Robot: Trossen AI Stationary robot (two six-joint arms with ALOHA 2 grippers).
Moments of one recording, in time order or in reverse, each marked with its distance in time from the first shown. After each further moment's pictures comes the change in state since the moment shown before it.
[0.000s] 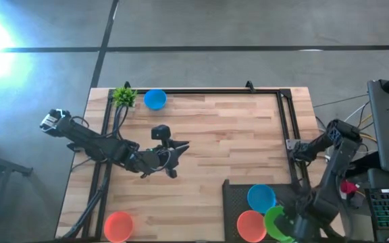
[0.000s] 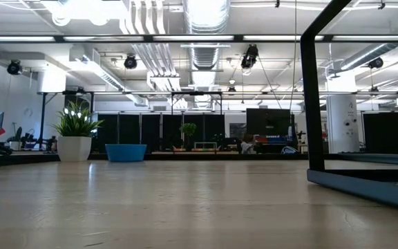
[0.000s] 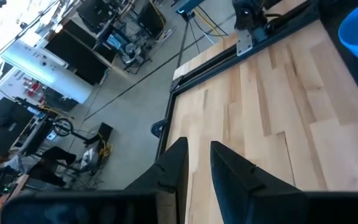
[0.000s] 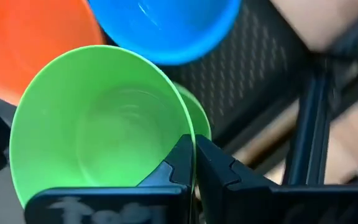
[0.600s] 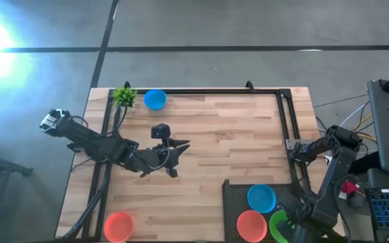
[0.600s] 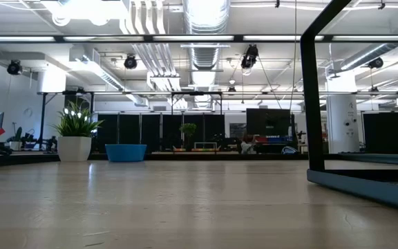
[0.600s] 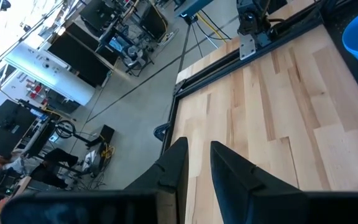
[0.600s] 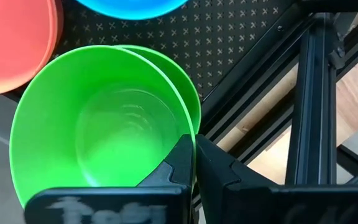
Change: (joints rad) left arm 0.000 0.000 0.023 0.000 0.000 0.019; right arm 0.039 0.080 -0.001 0.013 -0.102 0.083
